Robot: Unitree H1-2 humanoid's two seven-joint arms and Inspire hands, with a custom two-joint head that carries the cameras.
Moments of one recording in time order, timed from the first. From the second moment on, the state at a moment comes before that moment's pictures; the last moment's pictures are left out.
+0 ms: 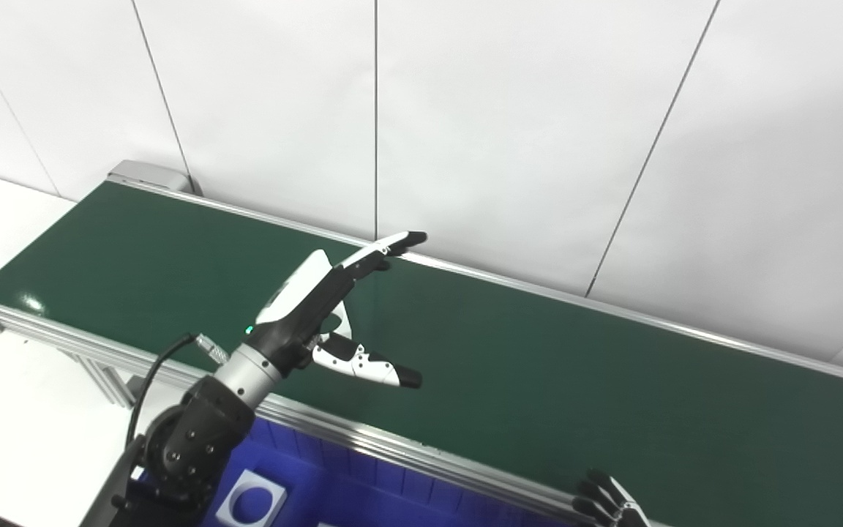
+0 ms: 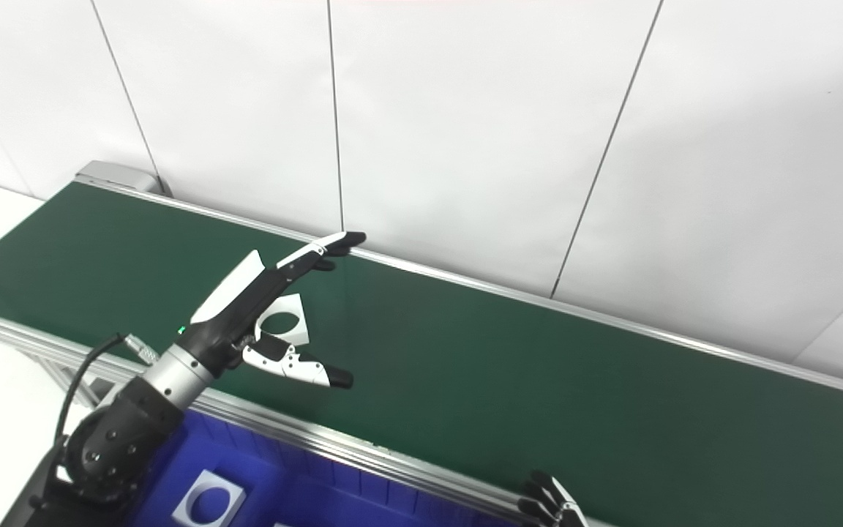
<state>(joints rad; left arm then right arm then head) -0.05 0.33 -0.02 -0.38 0.43 0.06 -0.25 0.31 -0.09 0.21 -0.08 -0.12 -0.23 0.08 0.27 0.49</state>
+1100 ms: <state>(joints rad) -0.21 0.36 -0.22 -0.07 0.94 0.41 -0.30 0.31 -0.09 0.21 -0.07 -0.11 -0.23 0.08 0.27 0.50</state>
